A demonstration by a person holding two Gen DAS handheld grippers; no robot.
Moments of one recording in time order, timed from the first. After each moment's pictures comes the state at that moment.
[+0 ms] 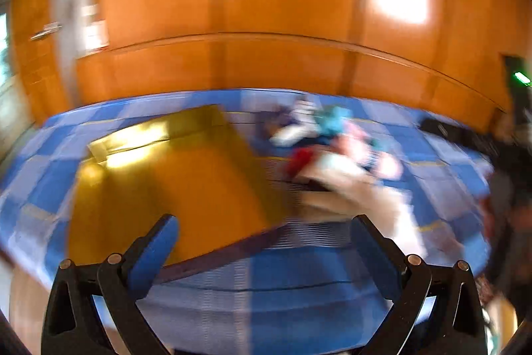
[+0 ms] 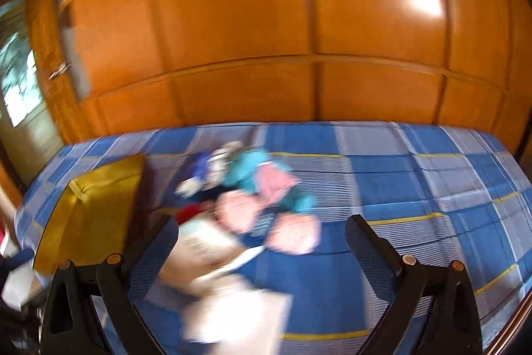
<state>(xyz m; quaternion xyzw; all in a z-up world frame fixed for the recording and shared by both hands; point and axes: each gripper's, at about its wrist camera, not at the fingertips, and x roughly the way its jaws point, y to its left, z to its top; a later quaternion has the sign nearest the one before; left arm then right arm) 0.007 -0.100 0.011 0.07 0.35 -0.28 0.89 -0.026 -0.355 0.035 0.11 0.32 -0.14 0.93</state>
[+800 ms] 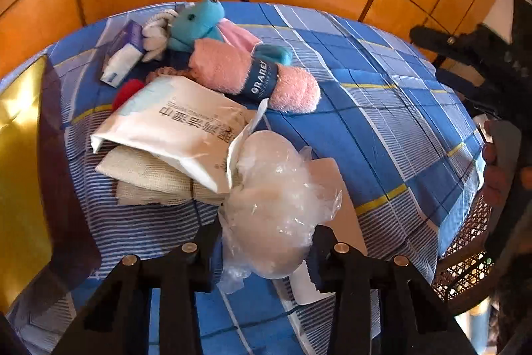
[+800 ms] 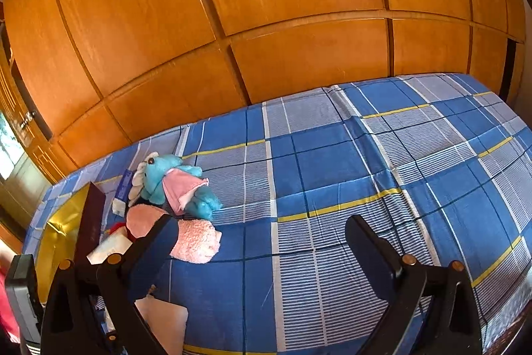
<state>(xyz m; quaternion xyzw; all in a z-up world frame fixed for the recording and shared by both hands) 0.028 -0.241 -0.069 0.11 0.49 -0.38 0.78 -0.047 -0.468 -0.002 0.19 0.33 -0.18 0.91</state>
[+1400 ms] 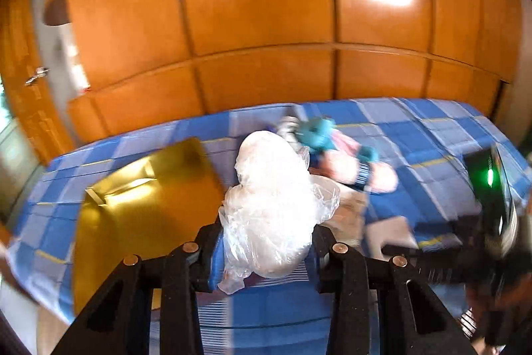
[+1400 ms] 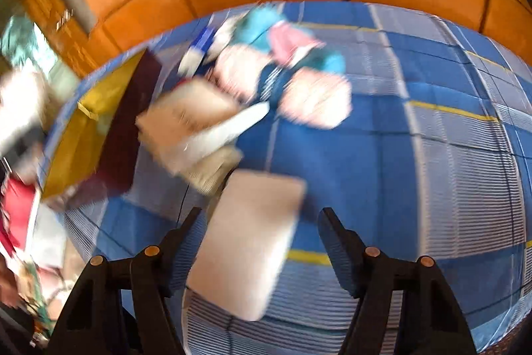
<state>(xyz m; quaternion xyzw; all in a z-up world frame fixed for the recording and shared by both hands) 0.009 -0.140 0.035 0.13 0.31 -0.23 0.91 -0.026 -0.337 -0.075 0.14 0.50 -0.03 0.85</state>
